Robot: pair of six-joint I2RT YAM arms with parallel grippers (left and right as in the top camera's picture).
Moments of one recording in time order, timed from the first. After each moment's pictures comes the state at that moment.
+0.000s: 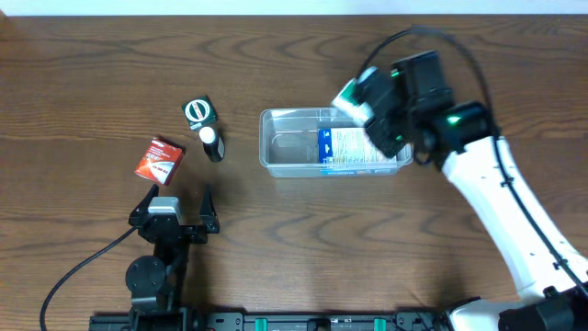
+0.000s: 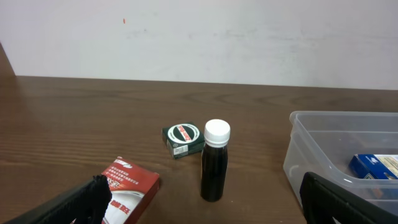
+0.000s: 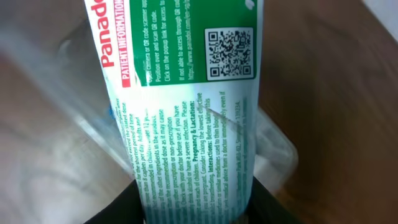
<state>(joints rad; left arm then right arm) 0.05 0.01 0.02 -0.11 0.09 -0.06 0.40 1.54 1.39 -0.88 -0.06 -0.44</state>
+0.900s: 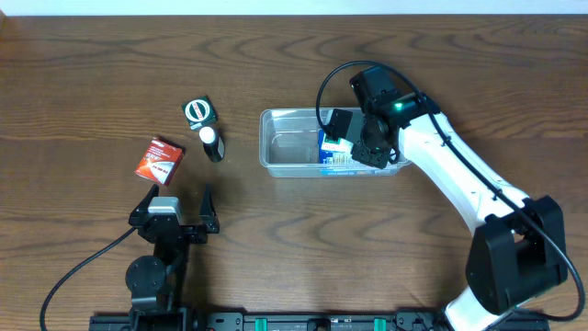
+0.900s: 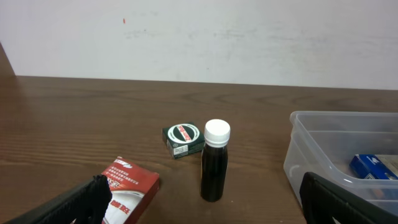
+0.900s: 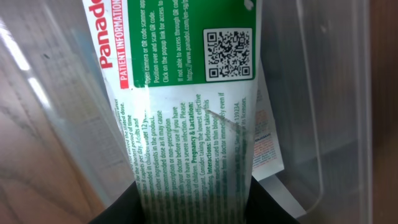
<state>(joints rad) 0.05 0.01 0.02 -0.11 0.09 -0.06 0.42 1.79 1.39 -0.91 0.03 -0.81</state>
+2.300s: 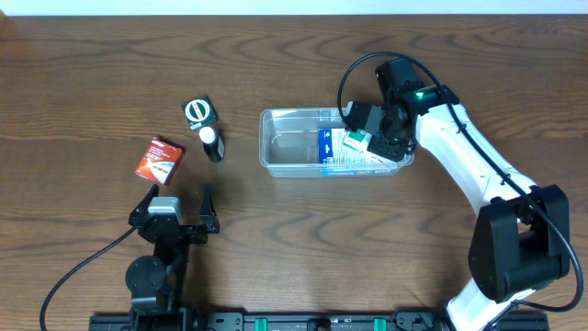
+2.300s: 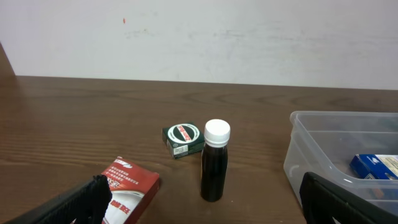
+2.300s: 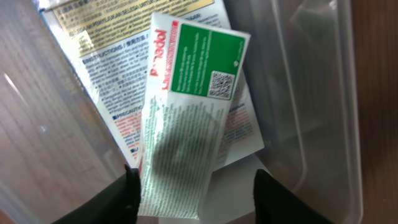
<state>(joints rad) 0.05 0.01 0.02 -0.11 0.09 -0.06 0.31 1.83 1.39 -0.87 0.01 -0.89</state>
